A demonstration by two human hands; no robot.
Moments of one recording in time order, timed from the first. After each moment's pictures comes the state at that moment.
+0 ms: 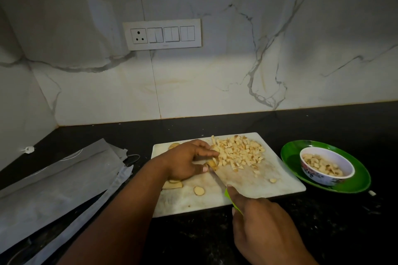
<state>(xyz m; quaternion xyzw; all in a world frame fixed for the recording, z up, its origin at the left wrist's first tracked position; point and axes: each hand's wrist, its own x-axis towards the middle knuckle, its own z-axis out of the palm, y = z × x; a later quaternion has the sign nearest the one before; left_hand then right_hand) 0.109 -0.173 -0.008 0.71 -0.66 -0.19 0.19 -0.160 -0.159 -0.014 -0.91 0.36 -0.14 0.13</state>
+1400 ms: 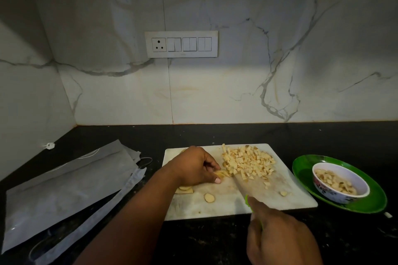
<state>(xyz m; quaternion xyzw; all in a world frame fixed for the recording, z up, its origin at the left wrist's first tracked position) 0.103 -0.164 -0.006 0.73 -0.60 -0.19 0.27 -0.161 -0.144 -0.002 -0.89 0.41 -0.20 0.08</state>
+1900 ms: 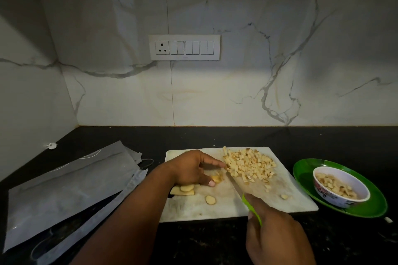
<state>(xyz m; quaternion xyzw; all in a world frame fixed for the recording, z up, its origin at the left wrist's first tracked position) 0.118 -0.158 -0.004 0.68 -0.63 -0.26 0.28 -0.156 -0.150 -0.006 -0.87 0.41 -0.22 0.15</state>
